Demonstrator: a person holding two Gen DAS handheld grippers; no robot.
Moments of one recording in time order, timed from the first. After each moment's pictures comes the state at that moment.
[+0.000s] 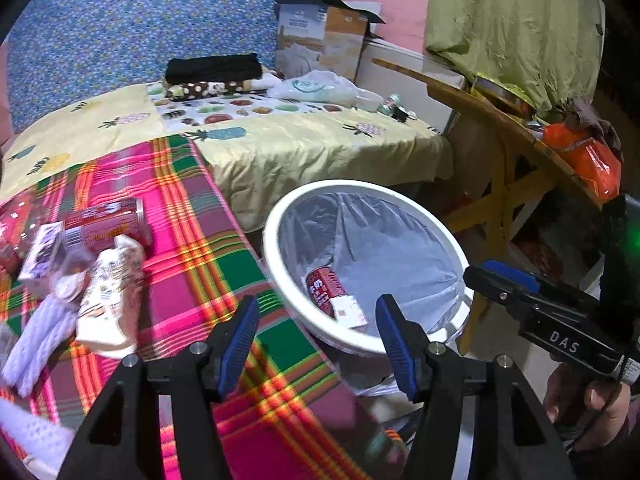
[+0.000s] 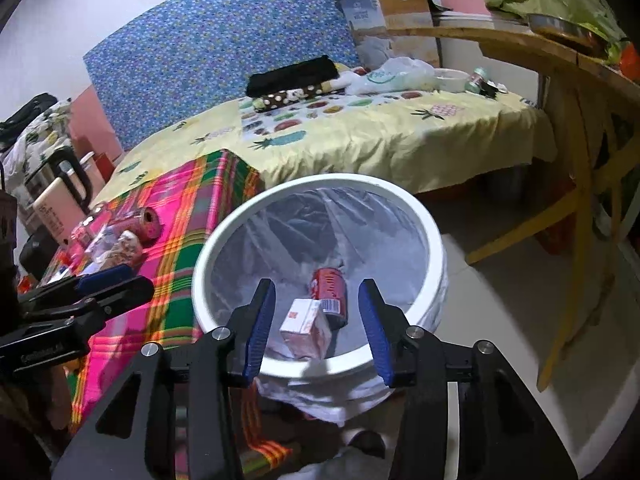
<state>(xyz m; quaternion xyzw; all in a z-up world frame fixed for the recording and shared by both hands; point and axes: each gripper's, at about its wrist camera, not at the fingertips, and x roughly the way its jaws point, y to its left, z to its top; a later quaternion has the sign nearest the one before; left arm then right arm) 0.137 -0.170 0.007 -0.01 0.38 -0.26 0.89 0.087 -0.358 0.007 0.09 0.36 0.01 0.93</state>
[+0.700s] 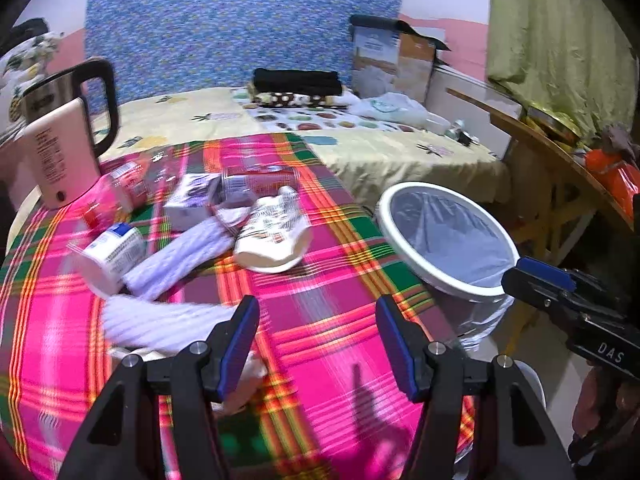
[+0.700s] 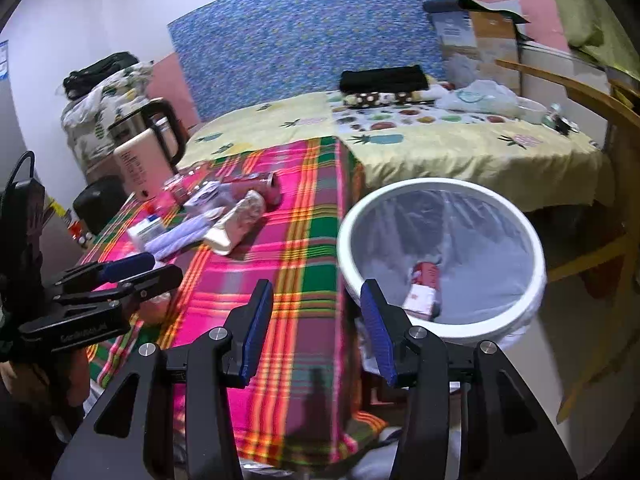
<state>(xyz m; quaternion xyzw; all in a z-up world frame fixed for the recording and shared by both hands) 0.079 -0.068 0.007 -0.03 0.36 -0.14 0.92 0.066 -0.276 0.017 0.04 0.35 0.13 0.93</state>
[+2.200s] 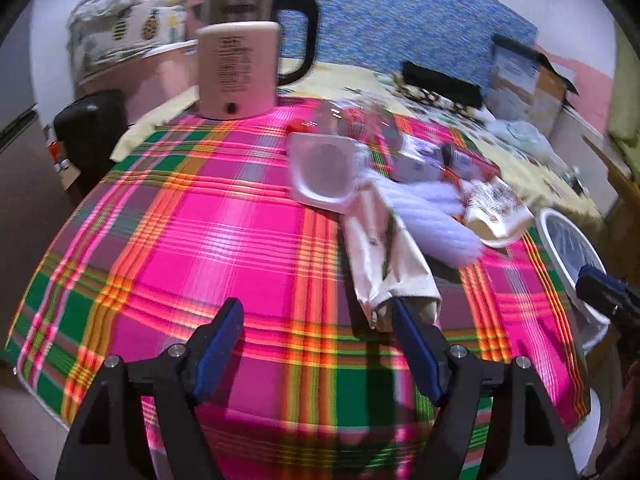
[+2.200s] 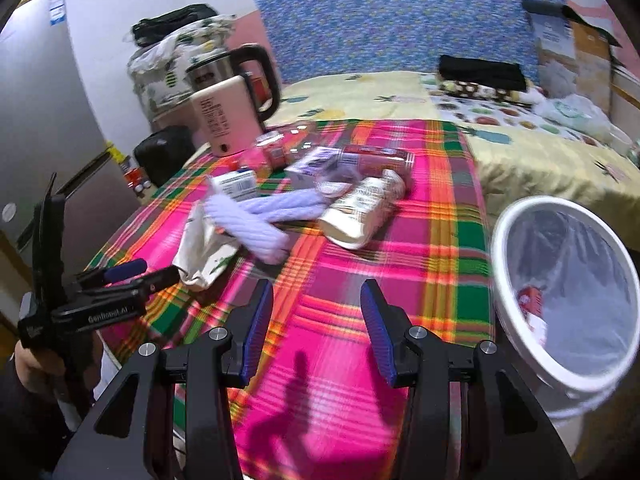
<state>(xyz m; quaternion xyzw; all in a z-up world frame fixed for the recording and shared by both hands) 0.042 0.077 -0.031 -0.10 0.39 0.07 0.91 0.085 -0.173 0.005 -0.01 0.37 0.27 0.89</state>
